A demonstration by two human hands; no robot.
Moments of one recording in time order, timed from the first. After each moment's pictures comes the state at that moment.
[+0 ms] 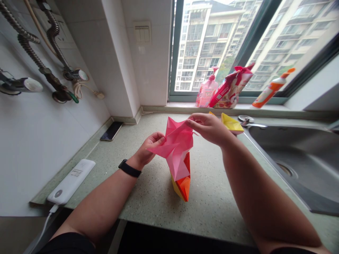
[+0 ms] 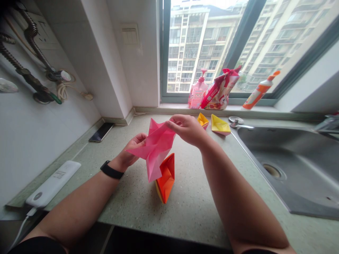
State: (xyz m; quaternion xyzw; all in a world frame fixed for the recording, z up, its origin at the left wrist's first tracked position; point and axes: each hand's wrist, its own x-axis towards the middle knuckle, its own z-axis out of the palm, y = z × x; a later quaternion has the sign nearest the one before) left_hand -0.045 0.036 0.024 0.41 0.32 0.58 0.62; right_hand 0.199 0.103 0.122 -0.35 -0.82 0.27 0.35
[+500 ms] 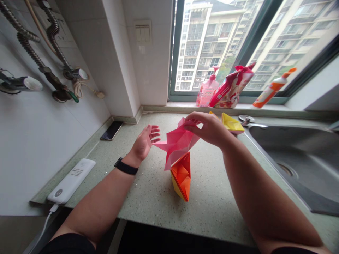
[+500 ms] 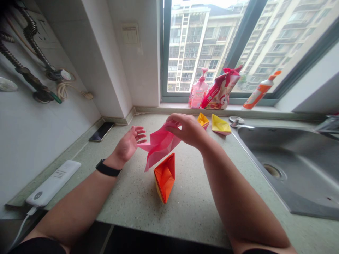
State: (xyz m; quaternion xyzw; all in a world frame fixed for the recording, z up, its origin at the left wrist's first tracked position) left_hand -0.063 0.049 0.029 0.39 0.38 0.64 0.53; right_hand 0.199 0.108 0.115 -0.28 -0.87 0.13 0.38
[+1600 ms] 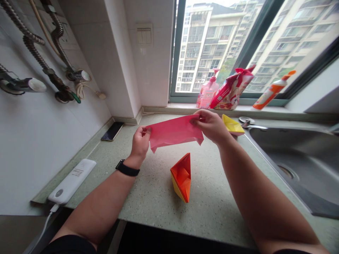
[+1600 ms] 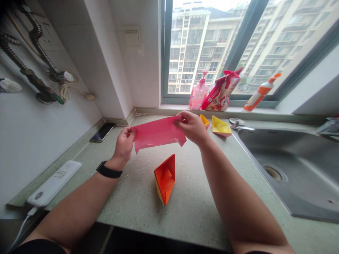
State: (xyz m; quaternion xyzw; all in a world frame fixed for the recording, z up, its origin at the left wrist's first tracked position) left_hand -0.069 0.062 0.013 0.41 0.47 0.71 0.32; right_hand 0.200 0.134 0.095 -0.34 -0.72 0.36 0.48
